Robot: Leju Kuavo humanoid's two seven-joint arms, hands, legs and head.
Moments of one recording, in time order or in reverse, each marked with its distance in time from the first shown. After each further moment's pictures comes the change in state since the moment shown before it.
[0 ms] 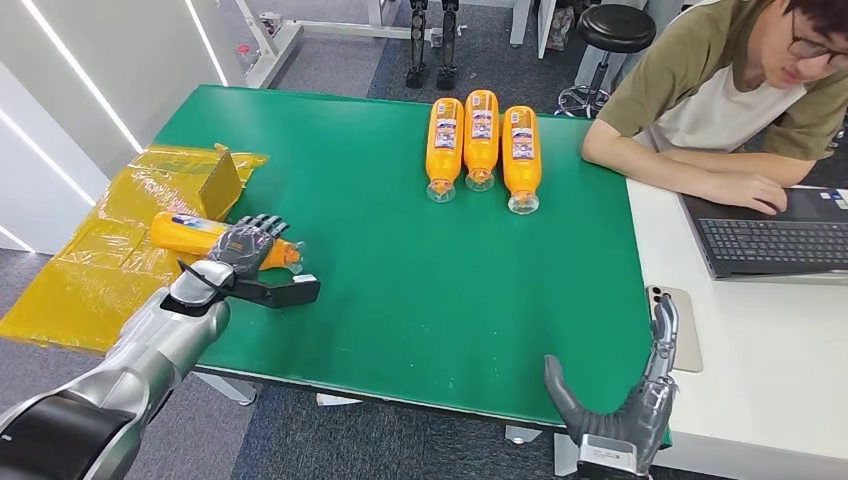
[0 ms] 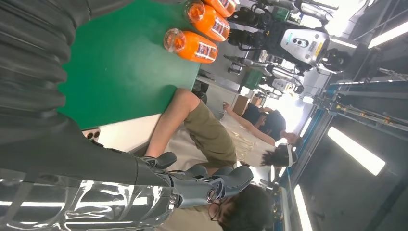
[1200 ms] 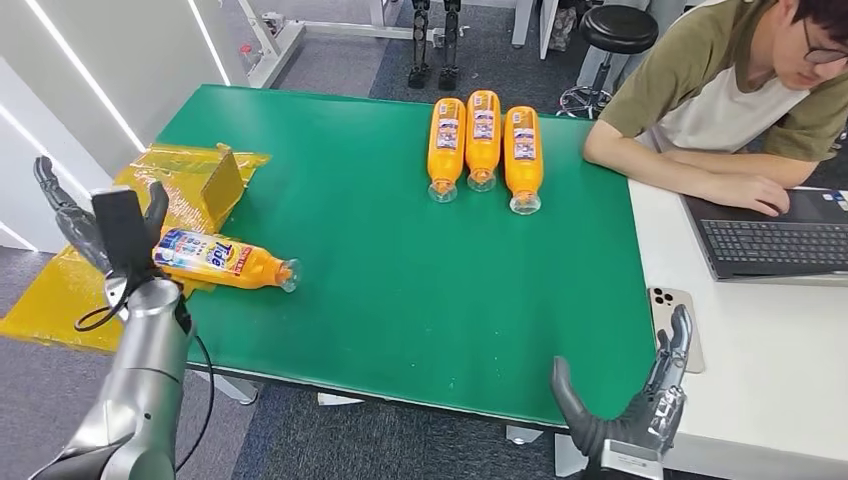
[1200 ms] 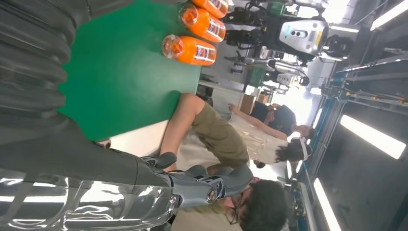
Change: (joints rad) left arm 0.162 -0.189 0.683 -0.442 1.118 0.484 -0.572; right arm 0.034 0.058 -0.001 -0.046 -0.072 0.000 0.000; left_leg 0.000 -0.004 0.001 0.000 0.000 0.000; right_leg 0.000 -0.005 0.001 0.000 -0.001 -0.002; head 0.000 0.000
